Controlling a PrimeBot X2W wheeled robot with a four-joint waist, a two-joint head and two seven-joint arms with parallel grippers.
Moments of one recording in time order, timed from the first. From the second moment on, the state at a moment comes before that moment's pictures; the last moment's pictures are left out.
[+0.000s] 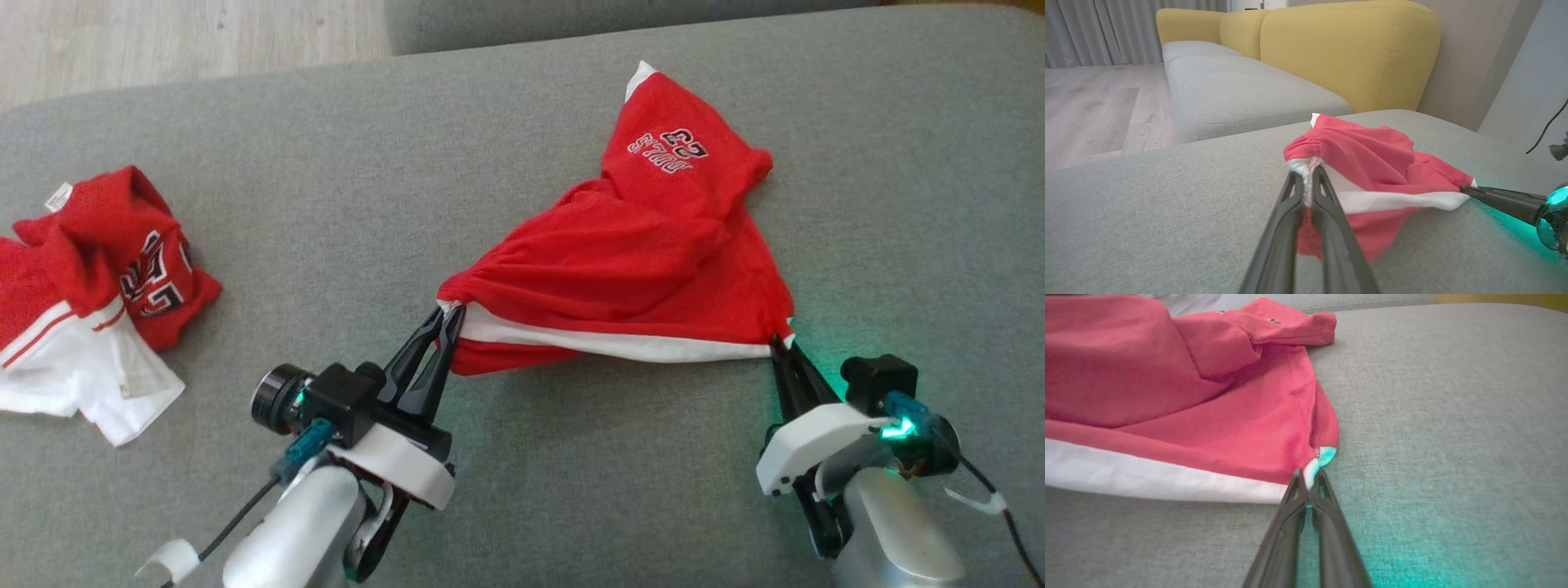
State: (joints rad) left arm -0.37 0.23 -0.69 0.38 -0.45 -0.02 -0.25; right arm -0.30 -0.05 0.06 0.75 0.10 0.12 -0.19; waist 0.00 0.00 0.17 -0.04
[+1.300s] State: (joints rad) left arm -0.72 0.41 -0.53 0.12 -0.38 0.09 -0.12; right arm -0.52 -0.06 0.03 -0.02 0.01 0.12 -0.08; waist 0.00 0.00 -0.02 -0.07
